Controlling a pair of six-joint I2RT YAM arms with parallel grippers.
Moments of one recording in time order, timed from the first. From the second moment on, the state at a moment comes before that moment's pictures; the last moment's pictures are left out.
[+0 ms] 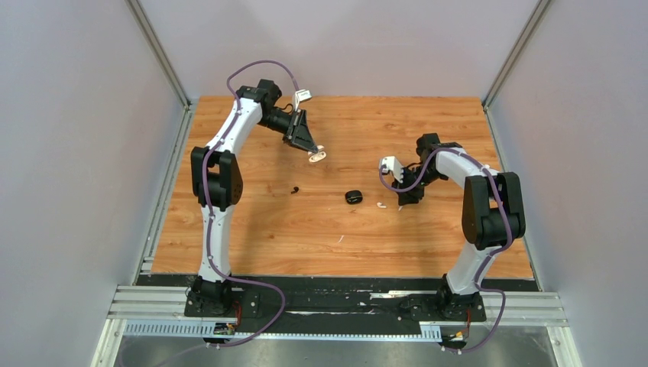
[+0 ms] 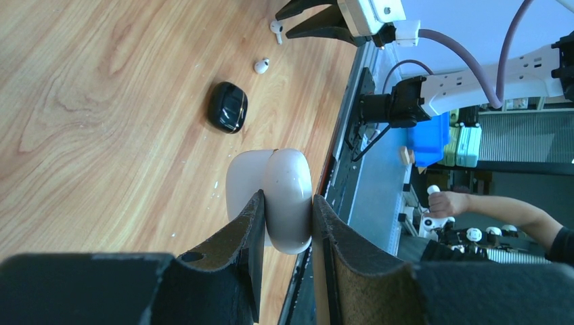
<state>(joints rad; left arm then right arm) -0.24 2.30 2.21 -1.26 1.17 0.25 0.11 1.80 1.19 -0.85 -0.56 -1.22</state>
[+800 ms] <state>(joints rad) -0.24 2.30 2.20 -1.26 1.17 0.25 0.12 1.85 1.23 -0.85 -0.54 -1.14</state>
